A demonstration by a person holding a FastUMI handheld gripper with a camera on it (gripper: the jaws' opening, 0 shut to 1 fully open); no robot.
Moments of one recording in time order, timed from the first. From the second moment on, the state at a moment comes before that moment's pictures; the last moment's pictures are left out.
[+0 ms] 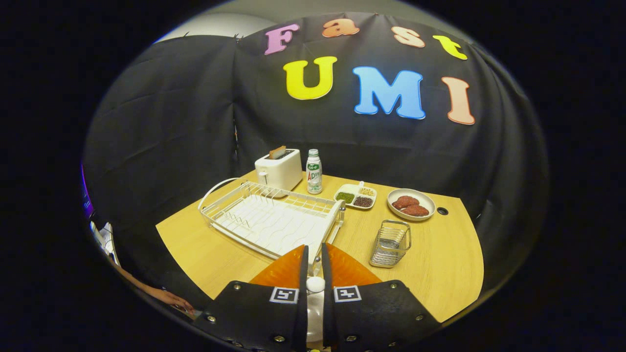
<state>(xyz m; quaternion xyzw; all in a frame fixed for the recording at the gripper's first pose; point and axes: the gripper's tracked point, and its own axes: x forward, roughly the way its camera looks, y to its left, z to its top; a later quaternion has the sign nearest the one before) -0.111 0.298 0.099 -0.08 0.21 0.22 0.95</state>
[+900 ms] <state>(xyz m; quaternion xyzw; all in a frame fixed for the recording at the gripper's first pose) -0.109 0.353 0.049 -0.11 0.26 0.32 0.91</state>
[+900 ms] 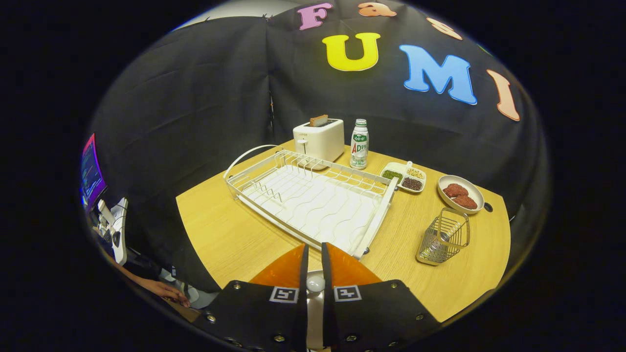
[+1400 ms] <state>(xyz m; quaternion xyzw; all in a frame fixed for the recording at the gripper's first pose) -0.094 0.310 0.058 -0.09 0.25 0.27 0.92</state>
